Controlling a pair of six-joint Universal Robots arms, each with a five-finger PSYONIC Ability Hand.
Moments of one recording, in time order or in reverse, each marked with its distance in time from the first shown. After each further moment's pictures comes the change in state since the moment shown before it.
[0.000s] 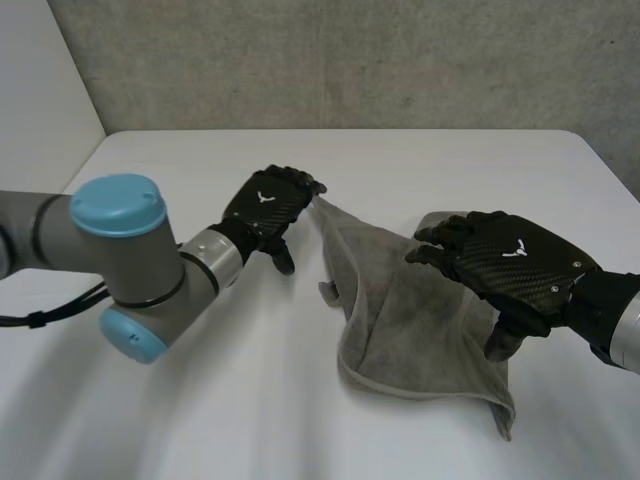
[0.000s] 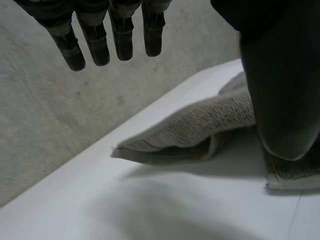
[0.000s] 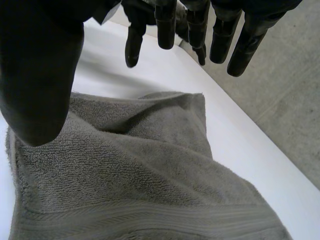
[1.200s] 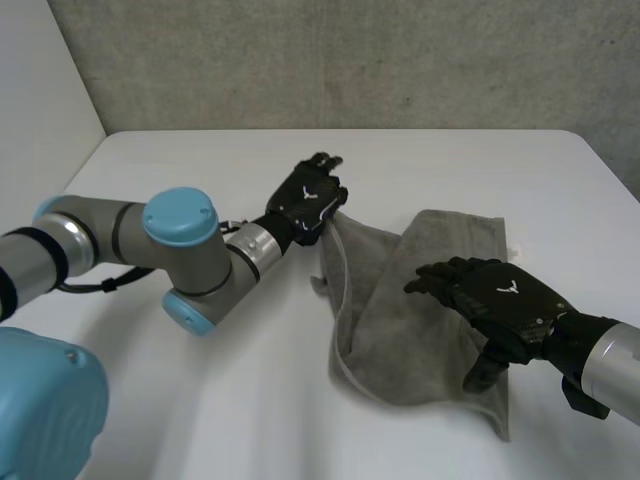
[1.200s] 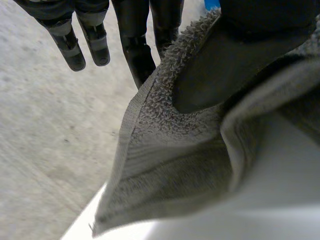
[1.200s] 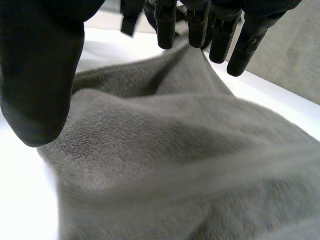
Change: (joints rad) left arm -0.045 -0.280 0.324 0.112 0.088 0.206; right arm -0.020 0.084 0.176 -0.201 0.034 0.253; left_hand 1.015 1.053 0.000 0.000 1.091; right_hand 0.000 0.000 0.000 0.000 0.000
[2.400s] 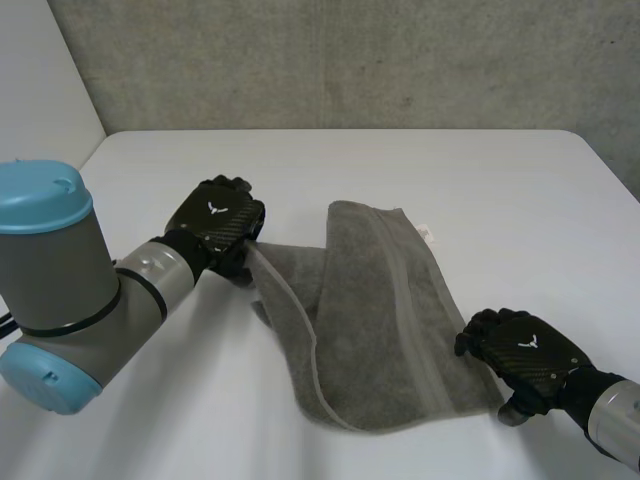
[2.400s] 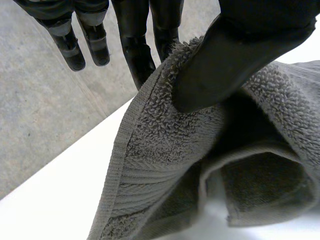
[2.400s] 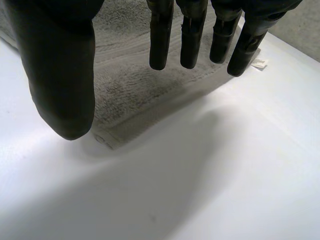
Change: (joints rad) left arm 0.084 0.611 -0.595 -0.287 -0.219 -0.111; right arm -0.178 0.111 0.249 -0.202 0.031 -0.314; left_hand 0.000 0.008 0.000 0.000 0.000; right_hand 0.228 0.214 0.000 0.000 0.254
